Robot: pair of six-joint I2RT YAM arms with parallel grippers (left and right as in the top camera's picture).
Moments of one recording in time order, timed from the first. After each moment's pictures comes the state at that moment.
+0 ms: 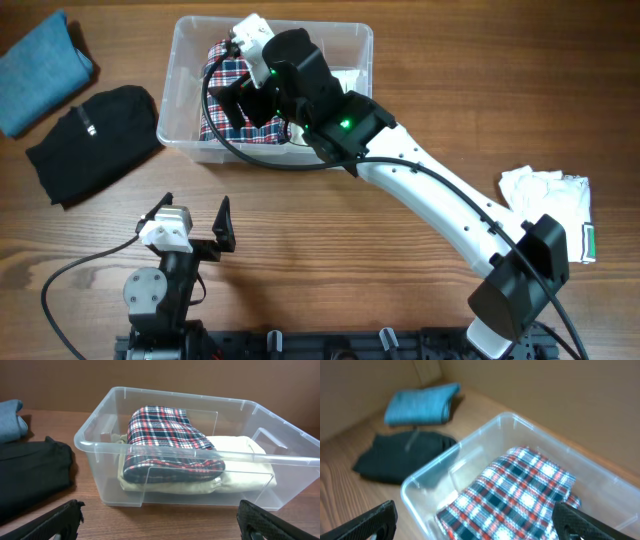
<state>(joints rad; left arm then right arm) 0.03 0.02 0.07 -0.21 0.16 -0.10 0.77 1.85 1.70 -0.34 -0.05 0.05</state>
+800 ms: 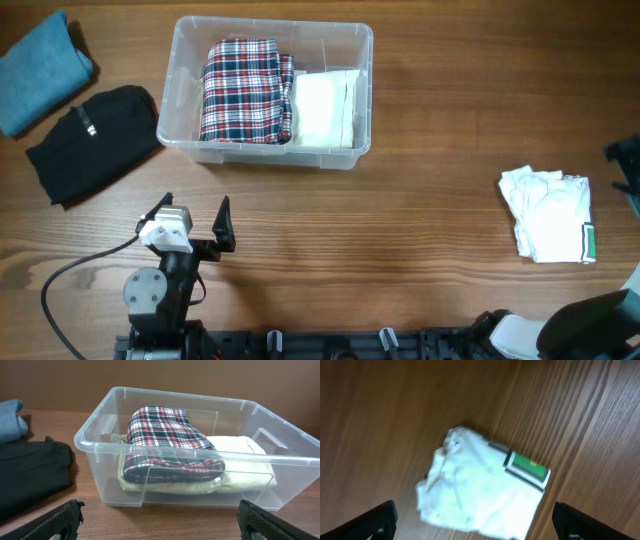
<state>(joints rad) 0.03 0.02 0.07 -0.21 0.16 -0.10 -0.70 1.49 1.36 -1.09 0.09 0.50</state>
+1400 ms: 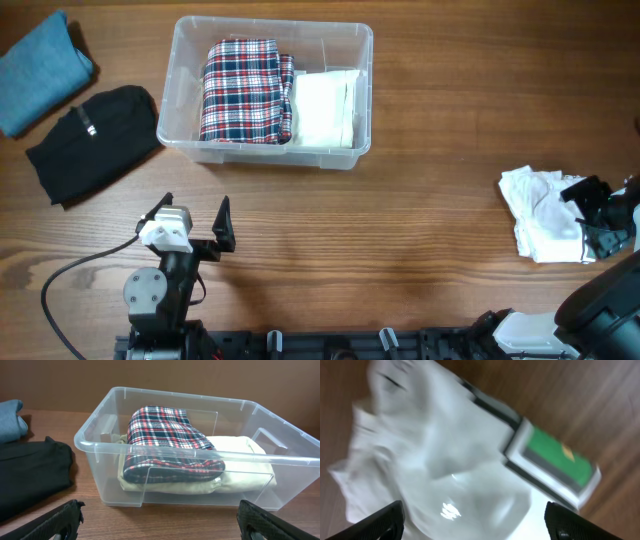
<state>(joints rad) 0.03 0.02 0.07 -0.21 0.16 -0.10 -0.79 1.61 1.01 -0.83 -0.07 0.35</state>
